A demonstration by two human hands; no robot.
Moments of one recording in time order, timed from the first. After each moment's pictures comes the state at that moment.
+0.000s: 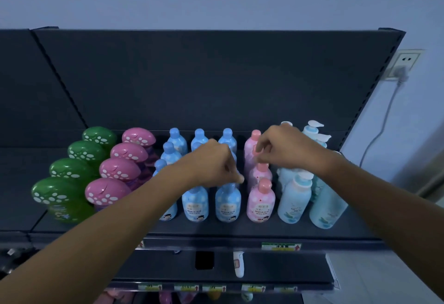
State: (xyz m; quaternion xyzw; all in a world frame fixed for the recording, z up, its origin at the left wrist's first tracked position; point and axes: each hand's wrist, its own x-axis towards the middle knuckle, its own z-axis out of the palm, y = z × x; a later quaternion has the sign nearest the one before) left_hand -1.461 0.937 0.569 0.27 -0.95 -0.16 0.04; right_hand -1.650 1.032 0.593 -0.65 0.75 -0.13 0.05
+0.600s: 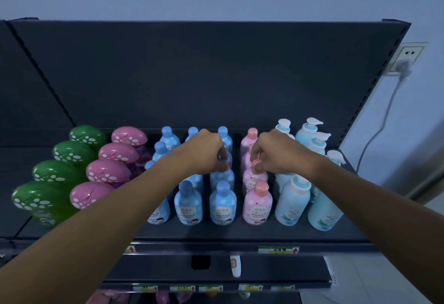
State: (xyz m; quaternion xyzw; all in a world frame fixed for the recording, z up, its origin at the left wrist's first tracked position) left_hand -1.480 0.897 0.553 0.30 -0.94 -0.13 0.03; right_hand -1.665 1.012 0.562 -0.66 0.74 -0.09 0.08
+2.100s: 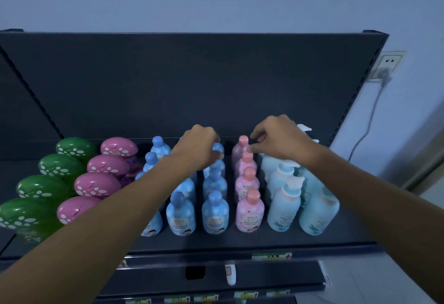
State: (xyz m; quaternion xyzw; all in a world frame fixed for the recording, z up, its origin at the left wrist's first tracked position) left_hand -1.502 0.892 0.570 0.38 -0.92 -0.09 0.08; right_hand -1.682 1.010 0.602 -0.58 0.80 -0.16 0.03
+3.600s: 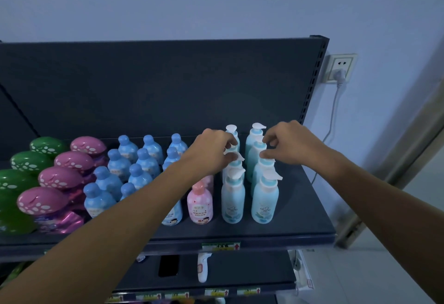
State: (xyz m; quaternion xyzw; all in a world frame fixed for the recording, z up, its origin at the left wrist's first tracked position) left_hand -1.595 1.003 0.578 0.31 -0.93 -0.12 0.15; right_hand -1.782 1.120 0.600 -0.56 0.82 -0.13 0.03
